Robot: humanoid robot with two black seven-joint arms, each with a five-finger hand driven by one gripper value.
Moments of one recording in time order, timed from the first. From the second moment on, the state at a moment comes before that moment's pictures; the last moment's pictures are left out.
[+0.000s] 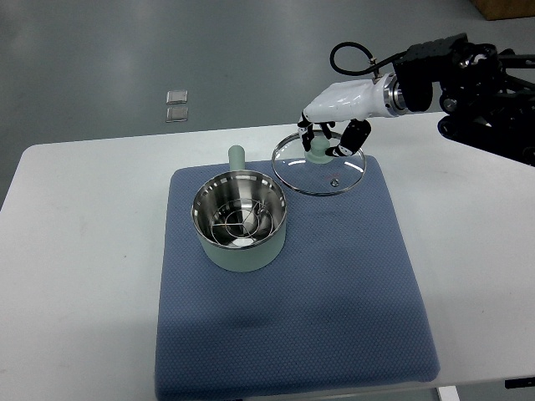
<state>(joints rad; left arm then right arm) 0.00 0.00 -0.04 -0.17 0.00 0.04 -0.03 1.43 -0.50 -0.09 1.11 -1.51 0.26 0.24</state>
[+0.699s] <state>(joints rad) 0.00 0.00 -0.04 -0.17 0.00 0.04 -0.03 1.29 -0.48 -0.11 1.12 -1.54 0.26 0.24</state>
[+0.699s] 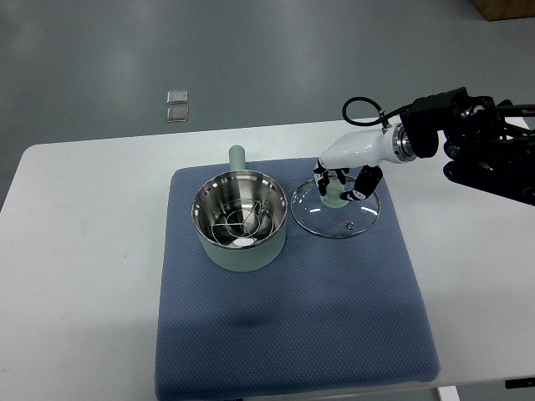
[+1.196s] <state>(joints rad) 0.00 0.00 -0.04 -0.17 0.00 0.04 -0.03 1.25 -0.47 -0.11 1.12 -1.55 0.26 0.24</state>
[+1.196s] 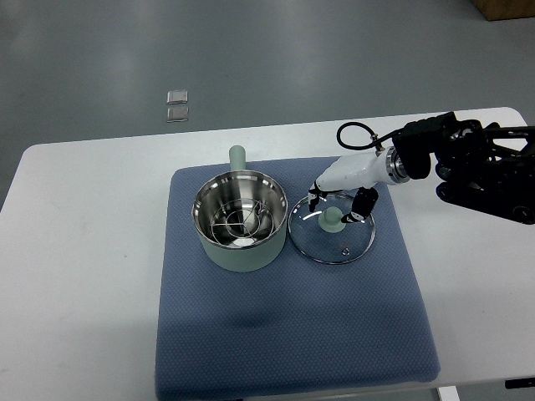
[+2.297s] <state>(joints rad) 0.00 0.00 -0.04 -0.17 0.00 0.04 -0.03 0.97 -0.48 0.26 0.93 -0.41 -0.19 0.25</state>
